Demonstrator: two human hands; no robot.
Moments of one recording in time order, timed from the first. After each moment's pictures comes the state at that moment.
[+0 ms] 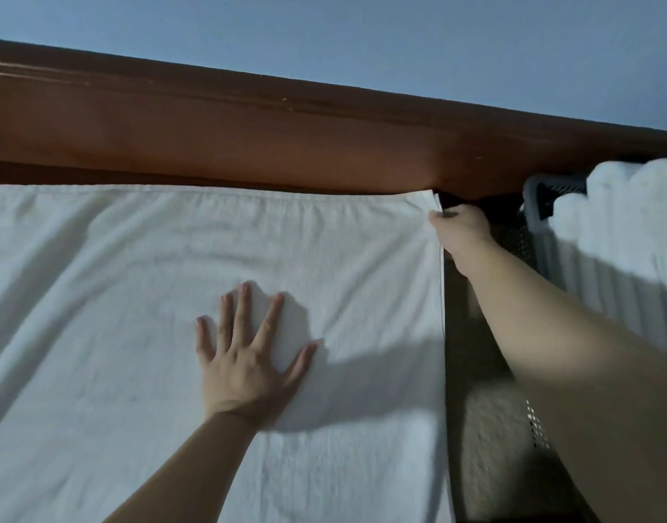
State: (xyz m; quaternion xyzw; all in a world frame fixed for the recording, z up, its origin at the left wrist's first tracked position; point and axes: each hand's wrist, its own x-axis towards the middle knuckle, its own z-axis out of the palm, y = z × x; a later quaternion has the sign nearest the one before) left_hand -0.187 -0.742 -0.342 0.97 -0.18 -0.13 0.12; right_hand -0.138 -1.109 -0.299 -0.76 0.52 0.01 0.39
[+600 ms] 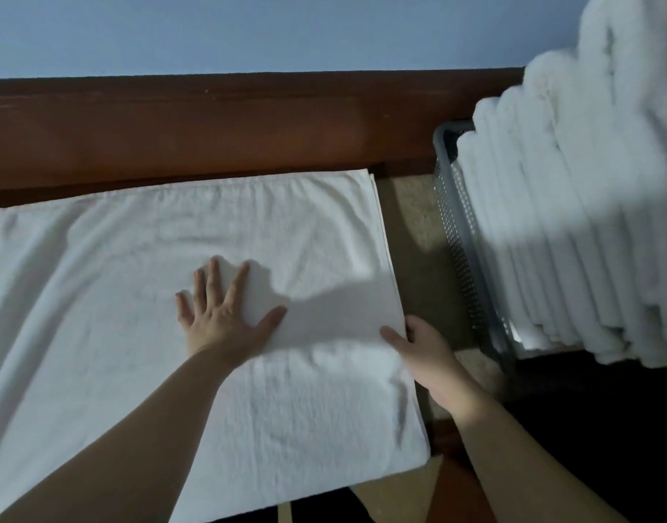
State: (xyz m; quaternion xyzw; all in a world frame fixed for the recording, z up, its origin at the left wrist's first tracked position) left_hand -0.182 -0.741 -0.330 0.96 -0.19 -0.19 0.11; right_hand -0.393 -0.978 -0.284 -0.63 0.49 0.09 0.59
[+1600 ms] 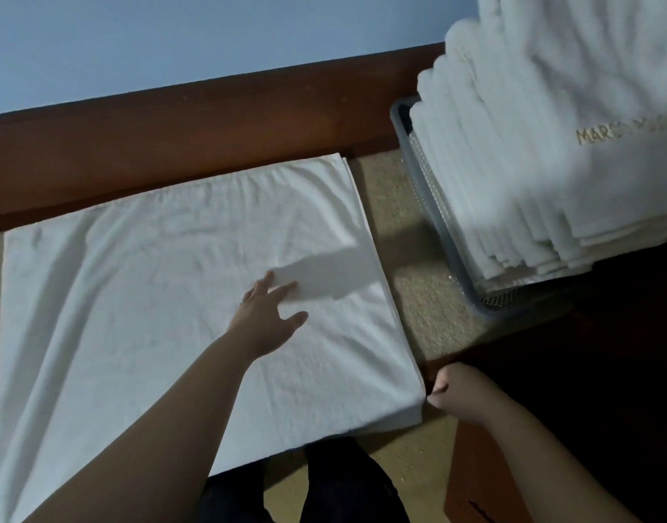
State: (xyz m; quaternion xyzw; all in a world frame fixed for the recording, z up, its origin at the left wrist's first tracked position) left_hand -0.240 -0.753 -0.285 0.88 -0.29 -0.35 0.13; right_hand -0.545 -0.962 -0.271 -0.76 0.42 0.37 0.32
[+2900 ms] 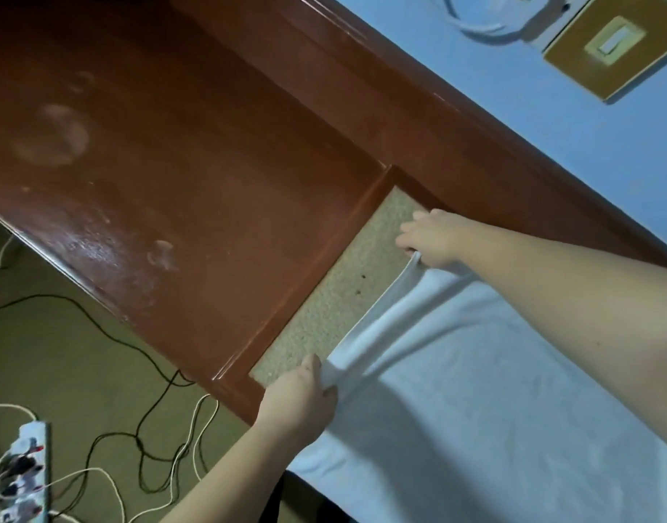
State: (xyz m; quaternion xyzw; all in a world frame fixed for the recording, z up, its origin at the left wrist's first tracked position) left_hand -0.158 -0.310 -0.298 0.89 0.10 -0.32 0.32; right_hand 0.135 -0.524 -0.244 -0.83 -0.39 0.30 -0.27
